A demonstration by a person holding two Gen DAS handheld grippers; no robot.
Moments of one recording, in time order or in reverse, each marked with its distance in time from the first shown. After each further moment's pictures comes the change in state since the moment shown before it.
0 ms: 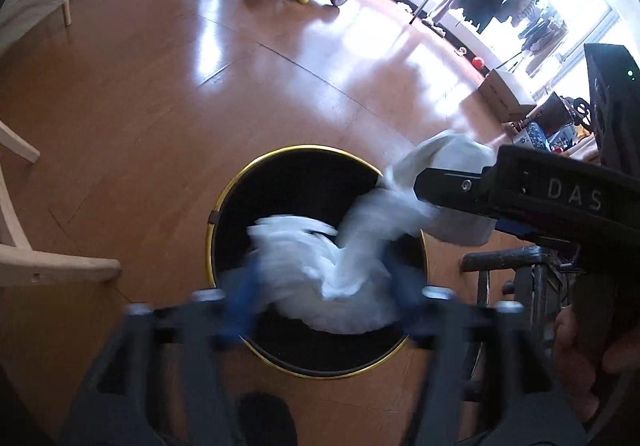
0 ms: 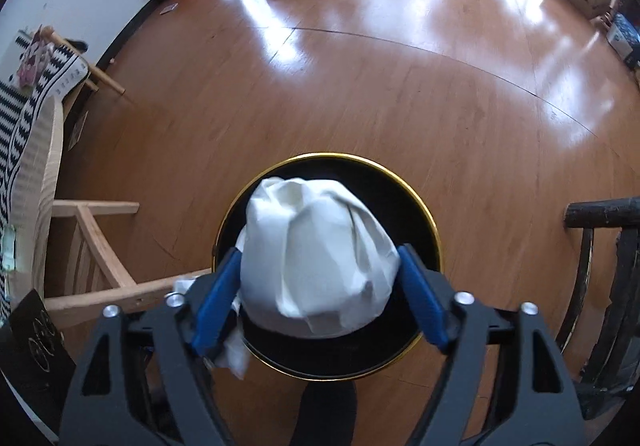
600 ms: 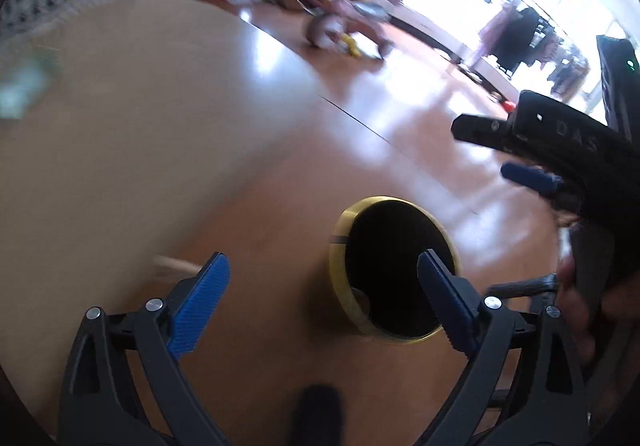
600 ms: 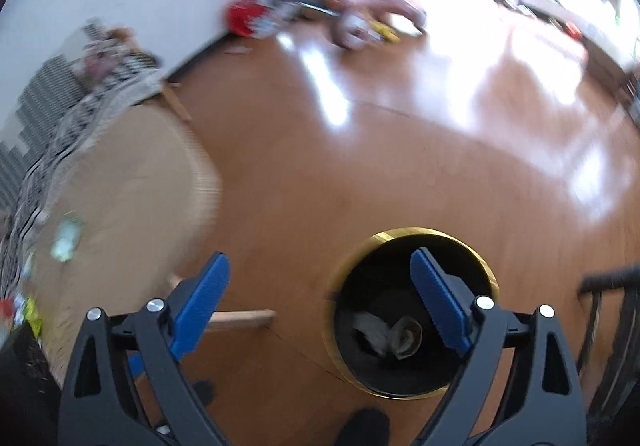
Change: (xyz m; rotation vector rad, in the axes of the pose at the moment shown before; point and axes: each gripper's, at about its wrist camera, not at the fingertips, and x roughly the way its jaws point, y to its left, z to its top) left arm -0.185 0.069 -0.019 -0.063 -0.162 0.178; right arm -0.094 0.141 -0.021 -0.208 -0.270 0.127
